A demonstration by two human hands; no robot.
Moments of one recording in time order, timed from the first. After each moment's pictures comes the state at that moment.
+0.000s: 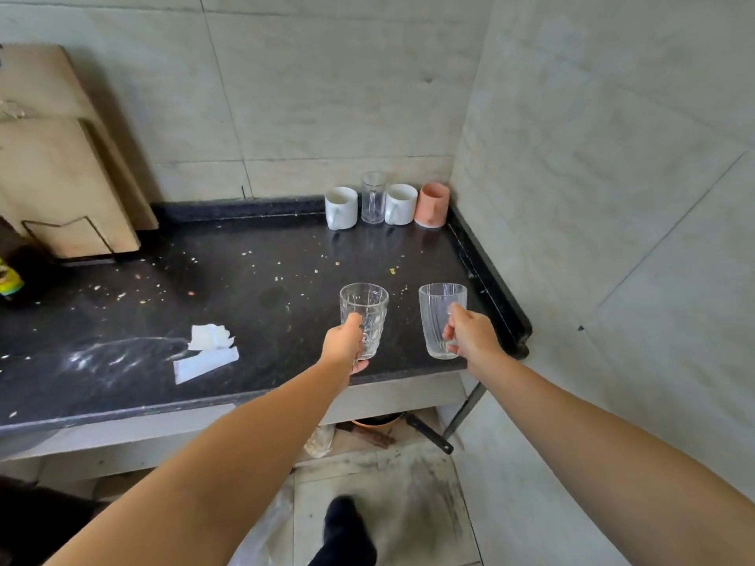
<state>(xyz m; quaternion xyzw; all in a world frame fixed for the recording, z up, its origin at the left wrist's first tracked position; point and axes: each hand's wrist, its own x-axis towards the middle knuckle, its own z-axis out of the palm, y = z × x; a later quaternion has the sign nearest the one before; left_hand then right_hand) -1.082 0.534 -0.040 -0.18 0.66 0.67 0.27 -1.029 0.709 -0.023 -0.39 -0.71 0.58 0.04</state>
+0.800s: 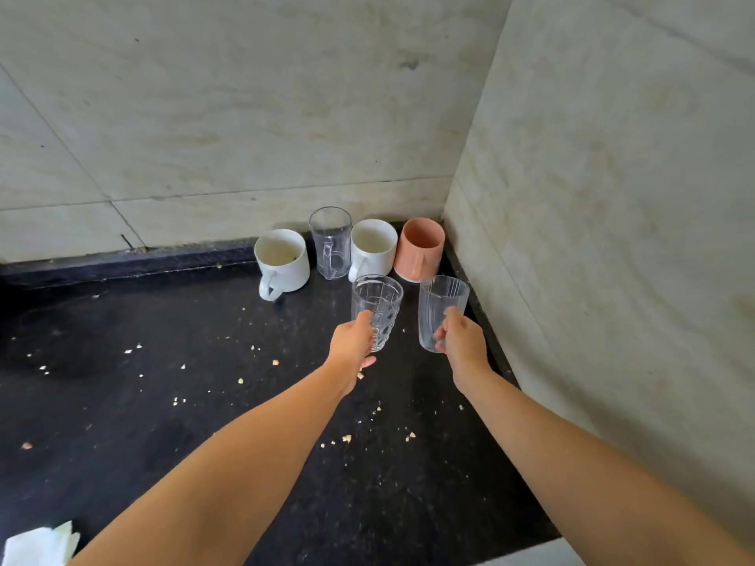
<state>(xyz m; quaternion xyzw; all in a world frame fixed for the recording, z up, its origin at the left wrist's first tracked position) -1.360 0.729 -0.085 -0.20 0.69 0.62 0.32 -1.307 0.864 -0.091 -0.46 -0.68 0.57 0.08</state>
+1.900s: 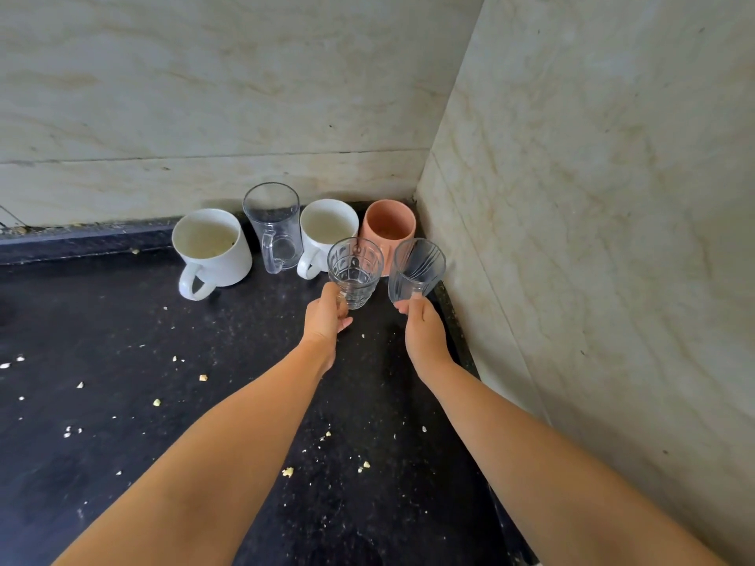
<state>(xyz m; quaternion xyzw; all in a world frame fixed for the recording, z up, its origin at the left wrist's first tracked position) -1.425 0.795 -0.149 -0.20 0.62 0.70 0.31 -1.351 0.904 -0.132 -0.38 -0.74 0.55 0.04</state>
